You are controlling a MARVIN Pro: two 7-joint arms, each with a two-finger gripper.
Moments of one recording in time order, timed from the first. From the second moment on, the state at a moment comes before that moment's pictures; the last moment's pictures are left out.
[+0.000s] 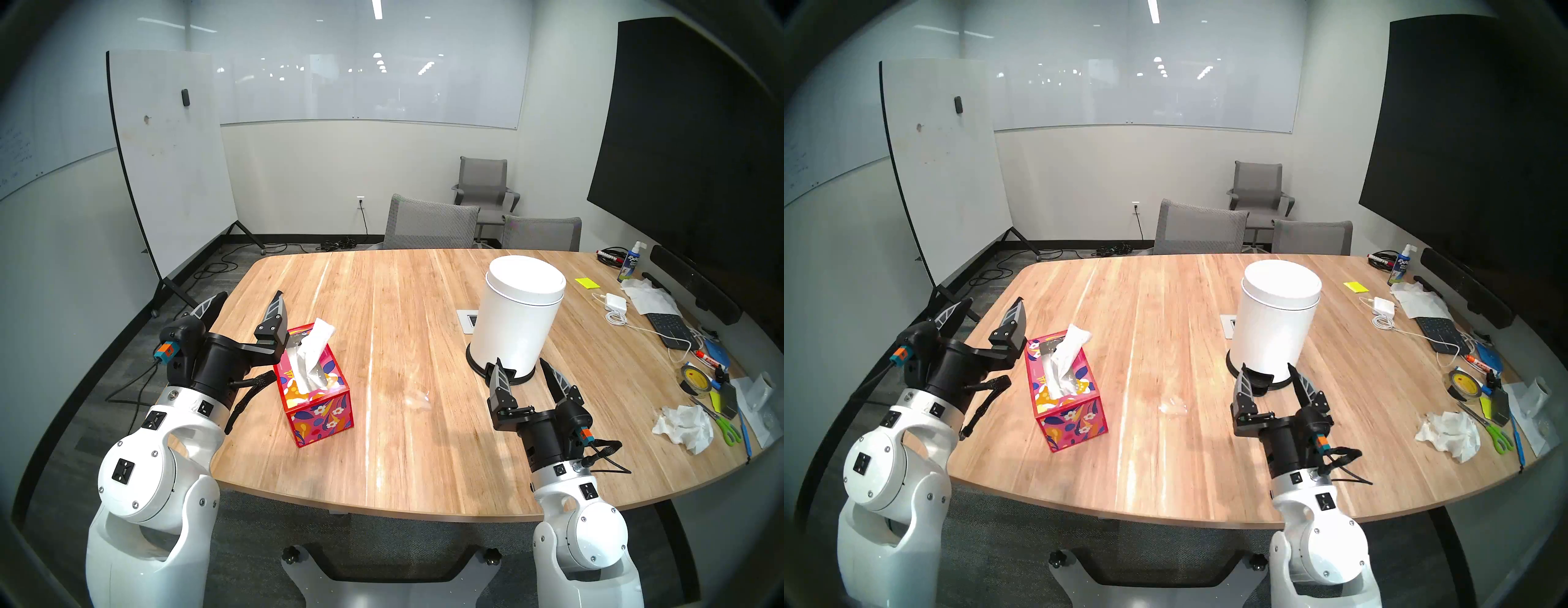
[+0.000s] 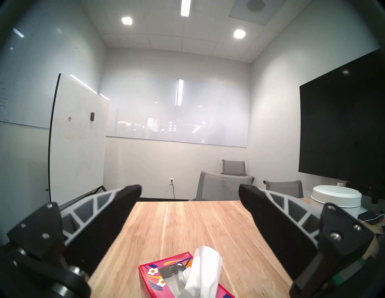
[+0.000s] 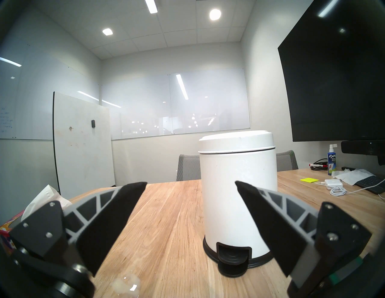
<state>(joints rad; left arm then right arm) 2.06 -1.37 -1.70 -2.41 -0.31 0.15 0.00 -2.13 -1.64 1.63 -2.10 0.08 -0.24 0.19</state>
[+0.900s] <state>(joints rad) 1.95 -1.33 -1.74 -2.41 -0.38 0.36 -0.04 -2.13 -1.64 1.63 -2.10 0.08 -0.24 0.19</state>
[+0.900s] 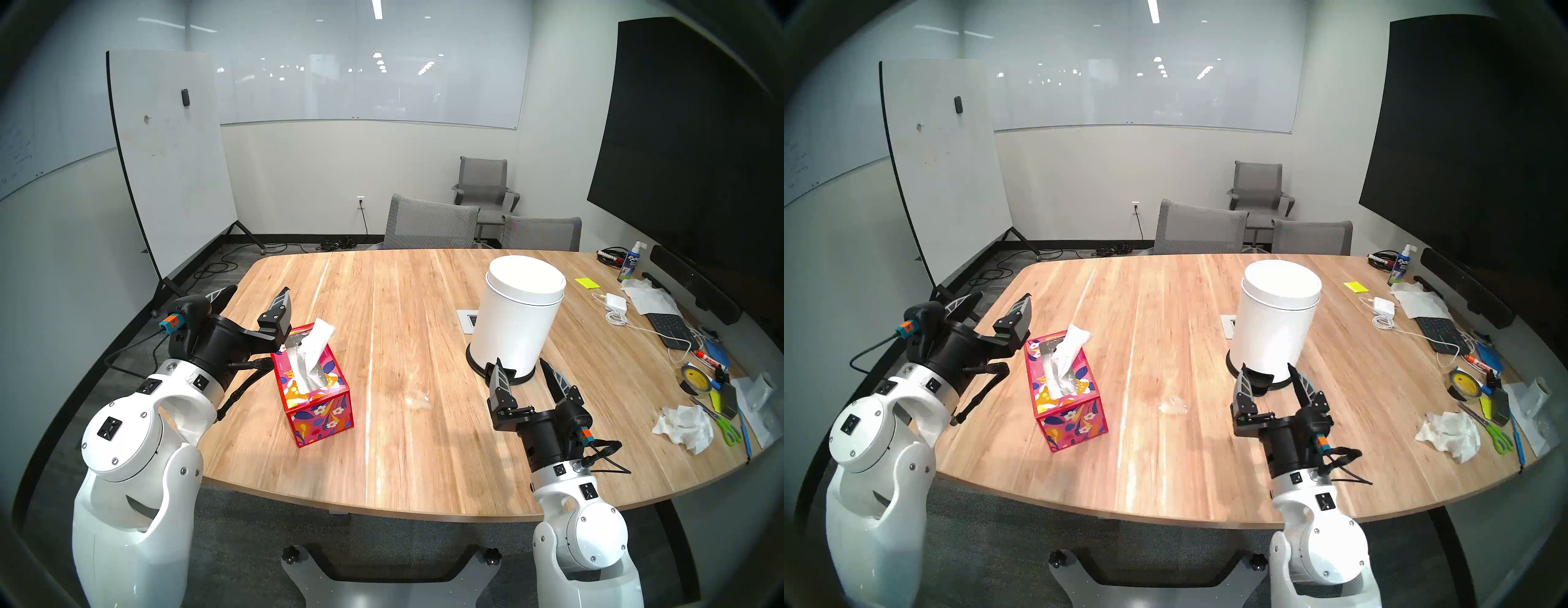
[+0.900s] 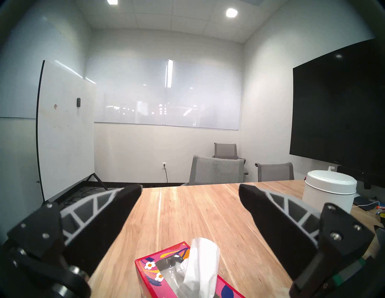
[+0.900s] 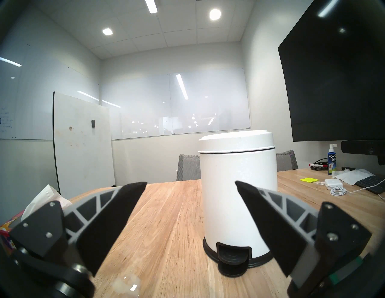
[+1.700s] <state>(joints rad) 1.83 -1.33 -1.73 -2.41 -0.44 0.65 0.05 -2.13 -1.64 1.63 -2.10 0.08 -0.24 0.19</state>
